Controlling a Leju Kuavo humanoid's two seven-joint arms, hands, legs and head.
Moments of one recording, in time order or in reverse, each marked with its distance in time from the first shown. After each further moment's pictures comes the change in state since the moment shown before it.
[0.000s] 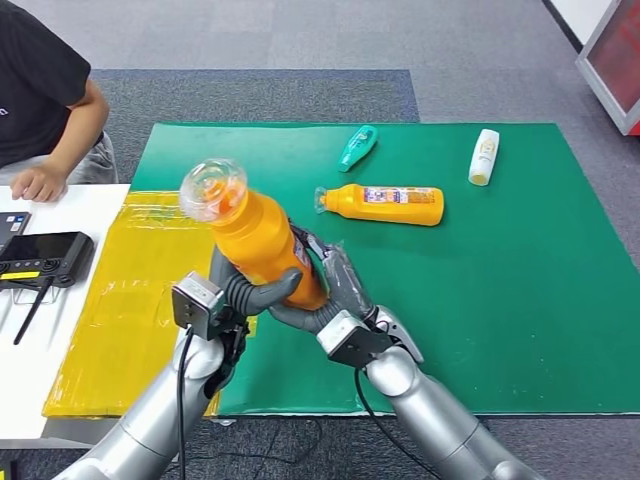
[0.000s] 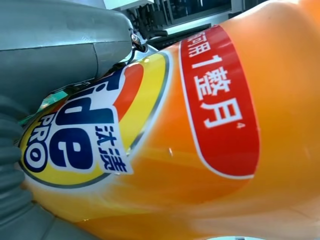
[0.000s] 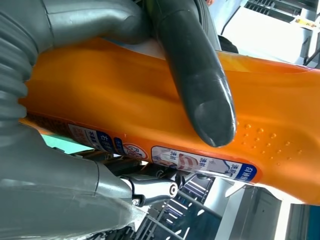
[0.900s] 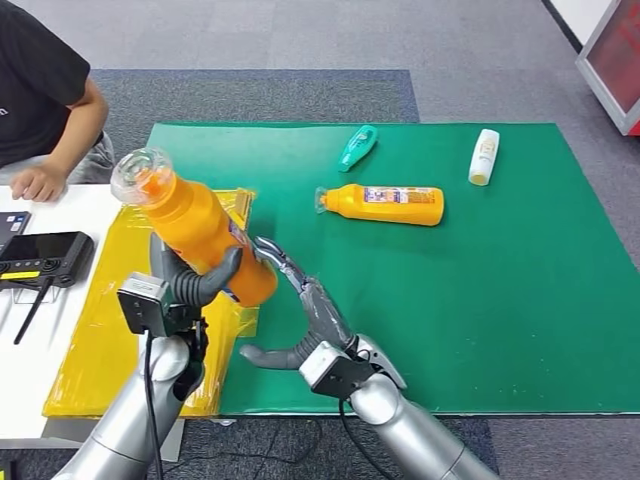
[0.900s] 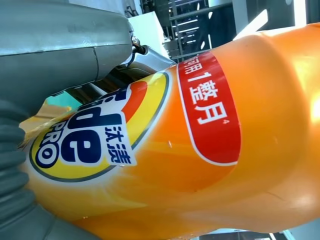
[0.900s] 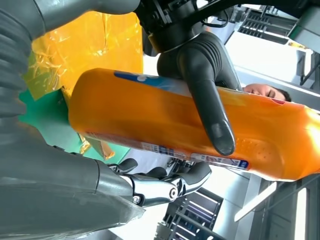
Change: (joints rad) left arm 0.072 0.051 0.139 -0.068 -0.010 0.154 -0.037; right arm 0.075 0.032 0.033 0.018 -0.026 -0.021 -0.007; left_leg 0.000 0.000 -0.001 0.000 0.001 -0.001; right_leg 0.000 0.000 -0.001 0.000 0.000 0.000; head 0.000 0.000
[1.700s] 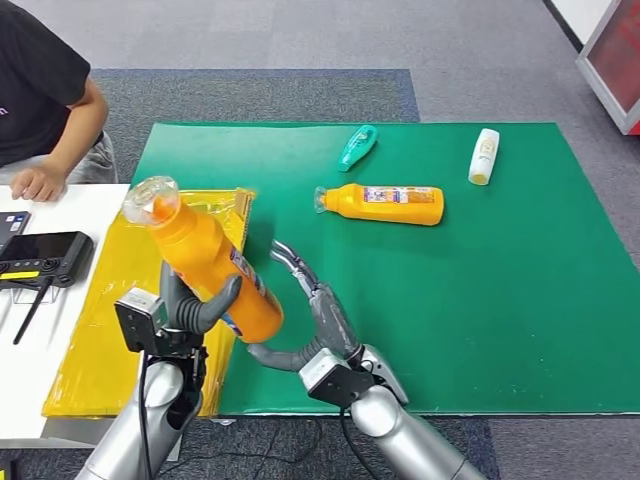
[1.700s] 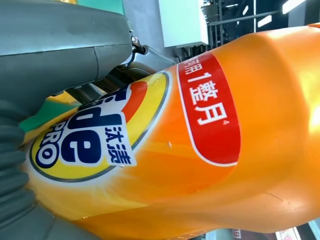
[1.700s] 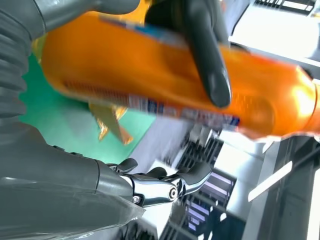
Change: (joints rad) left arm 0.118 0.015 0.004 -0.042 0.086 -0.136 0.070; right arm 0.047 0.003 -0.014 0.000 0.060 -0.121 0.013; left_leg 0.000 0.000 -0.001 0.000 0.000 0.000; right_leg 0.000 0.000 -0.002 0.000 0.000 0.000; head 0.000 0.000
